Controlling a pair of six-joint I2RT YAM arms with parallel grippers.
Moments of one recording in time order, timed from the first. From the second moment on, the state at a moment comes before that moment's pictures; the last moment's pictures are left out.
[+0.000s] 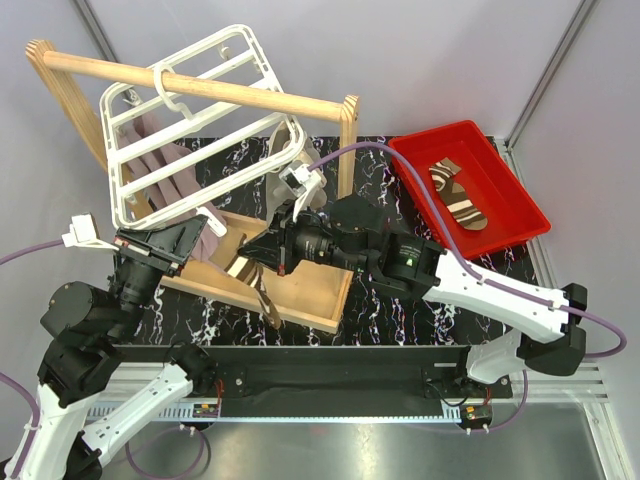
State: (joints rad) left arm -0.66 0.42 1.09 -0.48 -0.28 -1.06; right arm 1.23 1.44 1.58 -0.18 -0.03 0.55
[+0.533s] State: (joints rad) left arm -0.66 0.42 1.09 -0.48 -0.28 -1.07; right arm 1.20 1.42 1.55 -0.11 -0.07 0.57
